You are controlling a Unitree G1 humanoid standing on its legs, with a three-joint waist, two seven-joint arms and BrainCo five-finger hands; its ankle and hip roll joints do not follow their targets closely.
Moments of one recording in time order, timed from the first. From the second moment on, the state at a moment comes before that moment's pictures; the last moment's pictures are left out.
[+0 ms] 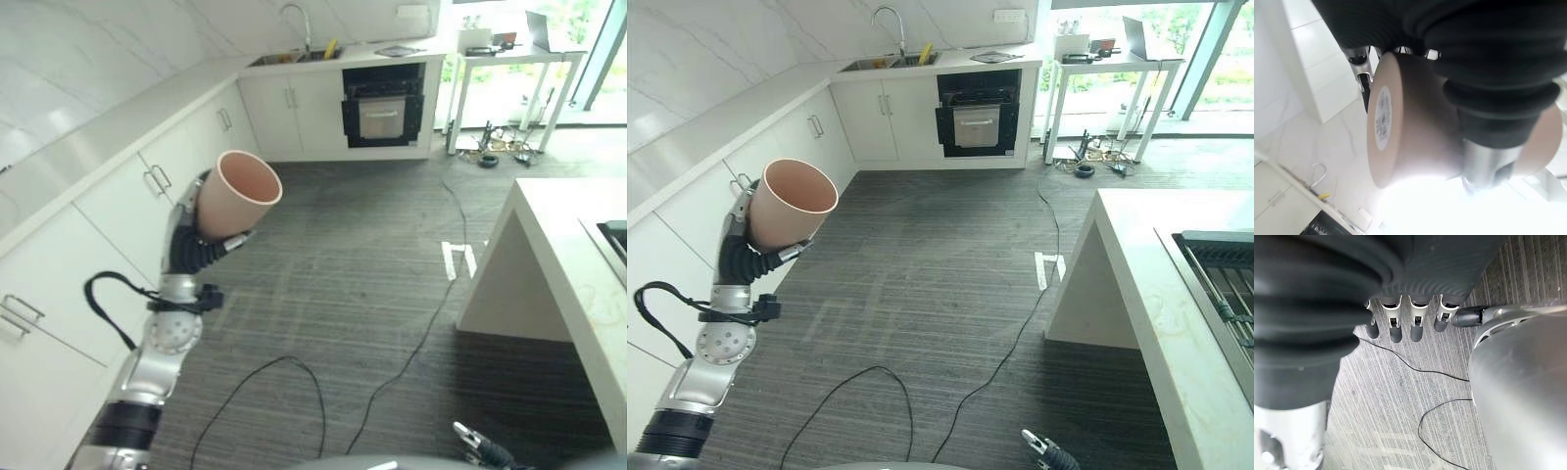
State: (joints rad) left arm -0.05 0.54 -0.02 0.01 0.22 -0.41 0.39; right arm 0.12 -0.31 0.06 1.11 0.55 0.03 0.32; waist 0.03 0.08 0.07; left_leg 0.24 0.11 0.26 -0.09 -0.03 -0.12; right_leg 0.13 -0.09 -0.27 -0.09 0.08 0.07
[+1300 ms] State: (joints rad) left arm -0.16 0.62 -0.07 -0.01 0.18 -0.41 0.29; right arm 0.09 -0.25 -0.03 1.18 0.59 0.05 0.25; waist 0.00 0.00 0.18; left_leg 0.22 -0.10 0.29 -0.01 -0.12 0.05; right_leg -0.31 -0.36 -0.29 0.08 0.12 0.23
